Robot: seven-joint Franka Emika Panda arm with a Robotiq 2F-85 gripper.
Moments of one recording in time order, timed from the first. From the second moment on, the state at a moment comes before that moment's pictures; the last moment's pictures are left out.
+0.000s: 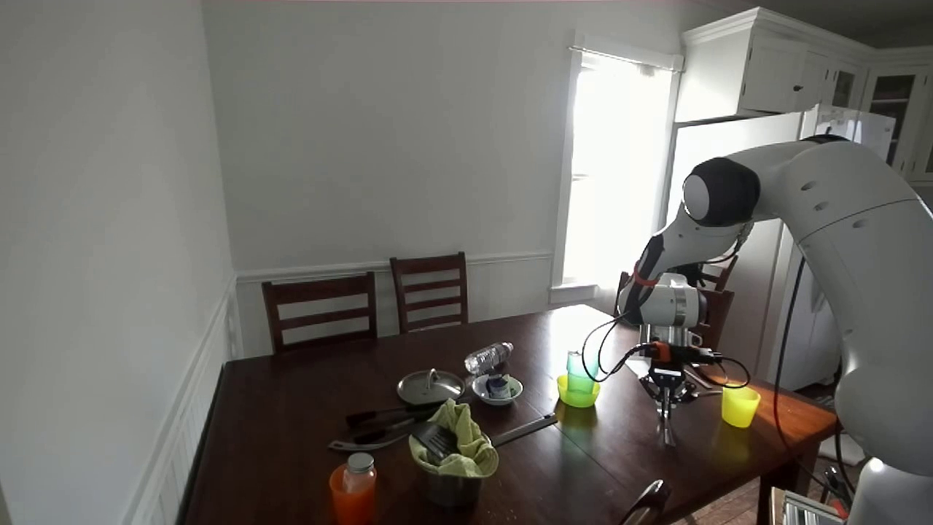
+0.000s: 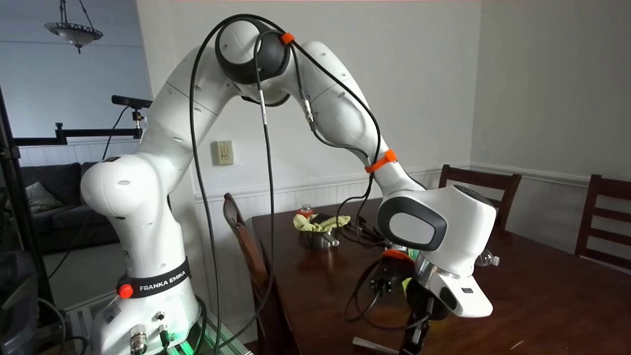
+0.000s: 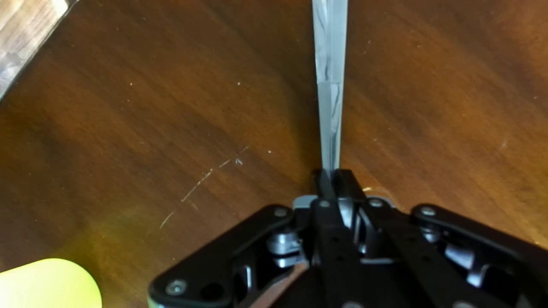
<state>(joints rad) -0.63 0.66 -0.34 -1.97 0.31 2.28 0.13</state>
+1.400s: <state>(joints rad) -0.54 0.43 -0.37 -1.76 0.37 1.99 0.35</state>
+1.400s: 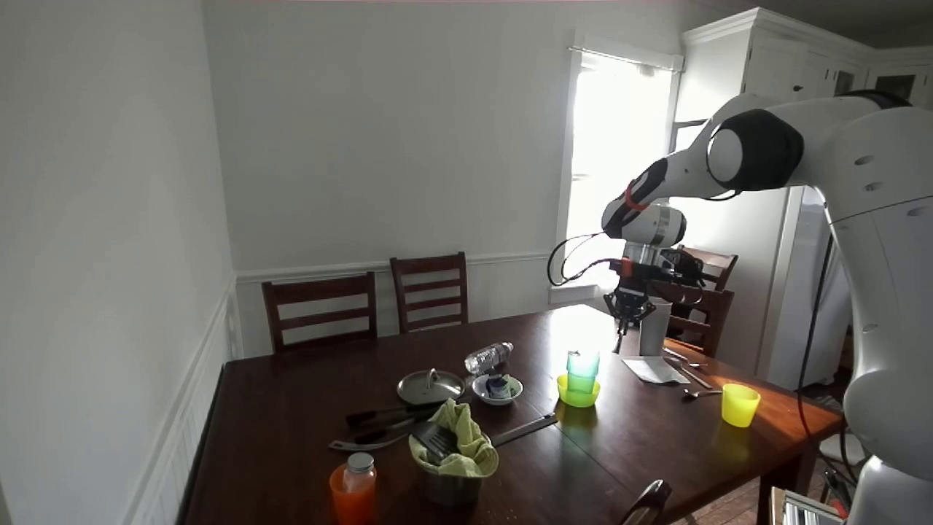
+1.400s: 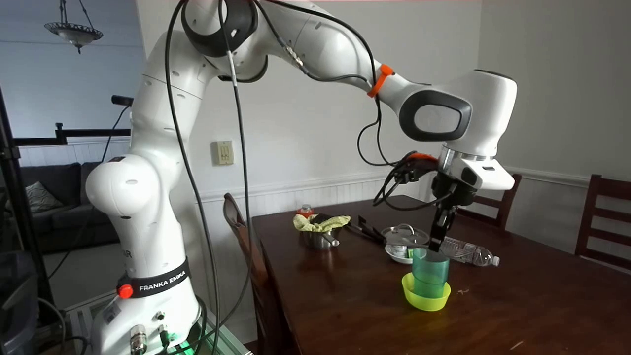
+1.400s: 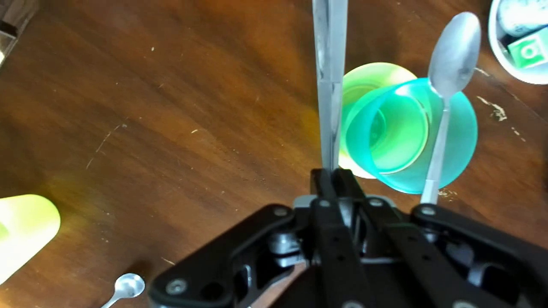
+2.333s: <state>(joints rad) -0.55 0.60 -0.34 -1.62 0.49 1.99 0.46</state>
